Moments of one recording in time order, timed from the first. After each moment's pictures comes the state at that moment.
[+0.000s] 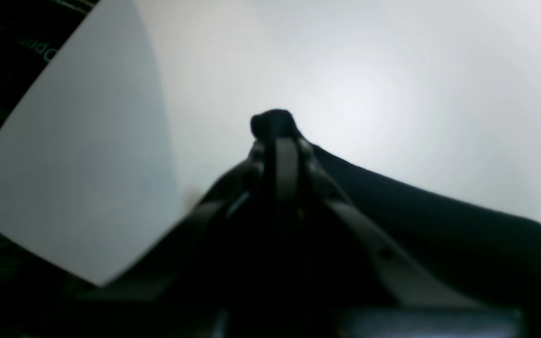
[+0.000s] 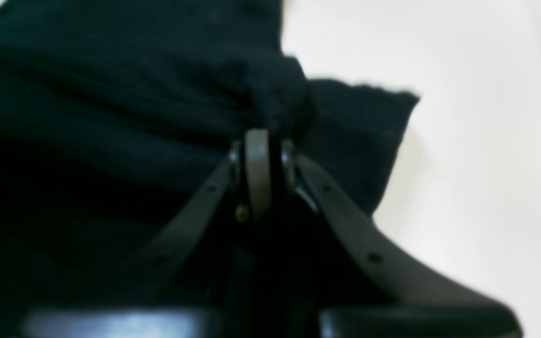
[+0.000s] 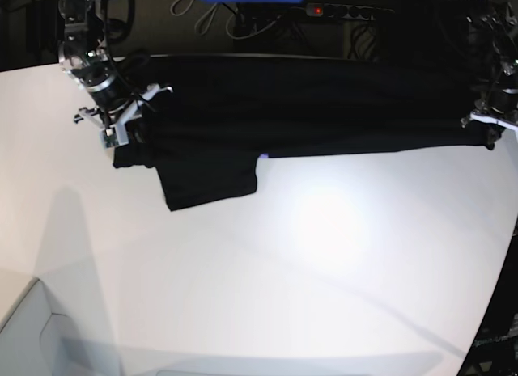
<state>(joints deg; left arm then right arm) 15.9 -14.6 -41.2 87.2 -25.7 -18.9 30.8 -22.0 11.6 6.8 95.5 7.7 18.7 -19.8</state>
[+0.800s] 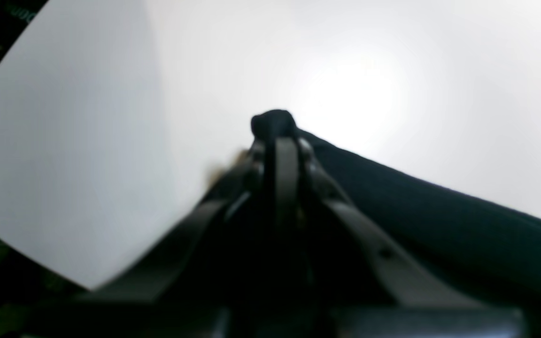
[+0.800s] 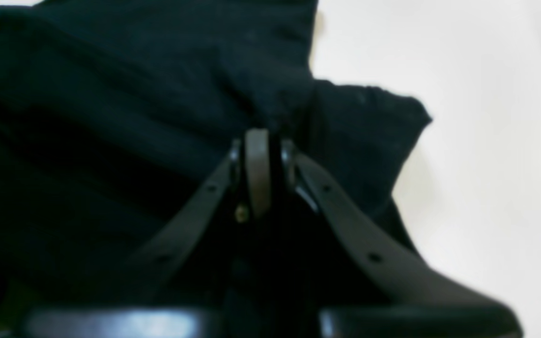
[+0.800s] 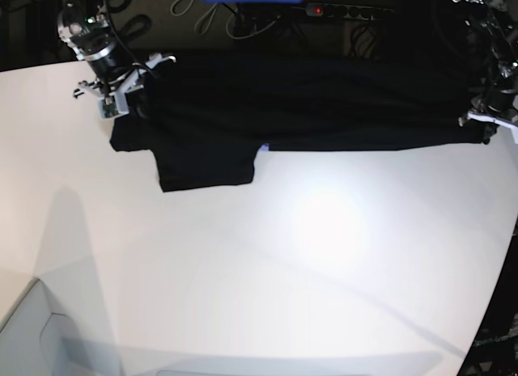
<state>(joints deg) 13.9 -15.1 -41.0 81.5 -25.4 -18.8 30.6 -32.4 11.7 6.8 102.8 8.1 18.5 -15.7</state>
